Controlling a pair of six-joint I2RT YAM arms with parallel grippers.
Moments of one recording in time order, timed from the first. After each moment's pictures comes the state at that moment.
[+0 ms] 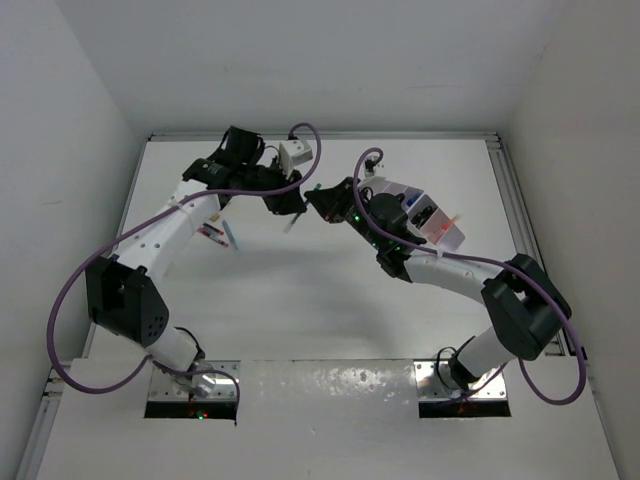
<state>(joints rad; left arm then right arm) -0.38 1.56 1.46 -0.69 0.70 0.34 0.70 1.53 0.80 0.77 0.02 0.75</state>
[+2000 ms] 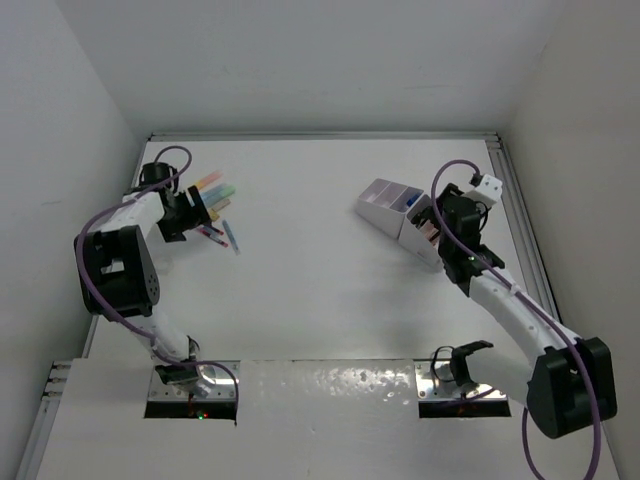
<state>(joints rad) 0.22 1.69 1.16 -0.59 0.13 -0.27 0.25 1.10 0.60 0.14 0.58 0.48</state>
